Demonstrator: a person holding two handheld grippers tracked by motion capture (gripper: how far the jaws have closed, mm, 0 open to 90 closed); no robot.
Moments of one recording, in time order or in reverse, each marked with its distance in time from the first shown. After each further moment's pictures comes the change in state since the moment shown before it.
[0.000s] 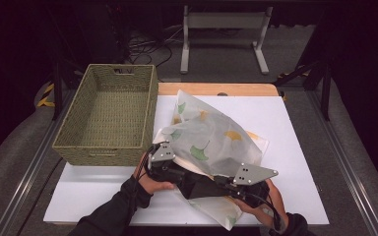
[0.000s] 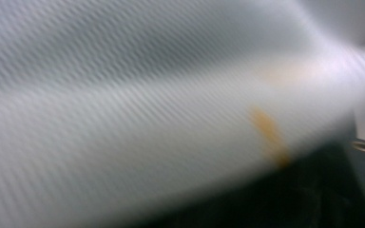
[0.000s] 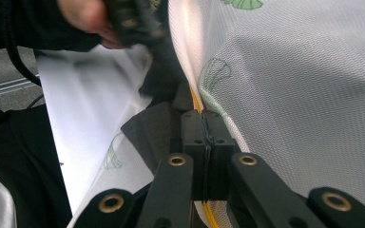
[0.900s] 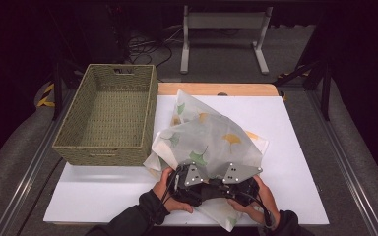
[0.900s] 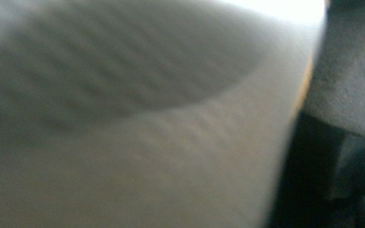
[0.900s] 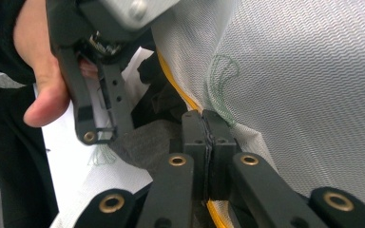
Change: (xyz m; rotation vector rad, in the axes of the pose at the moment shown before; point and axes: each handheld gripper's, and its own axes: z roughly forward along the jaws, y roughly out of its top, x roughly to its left) left arm -0.051 -0.005 0.062 0.193 0.099 0.124; right arm -0.002 -0.010 0.029 0.094 0.034 0.002
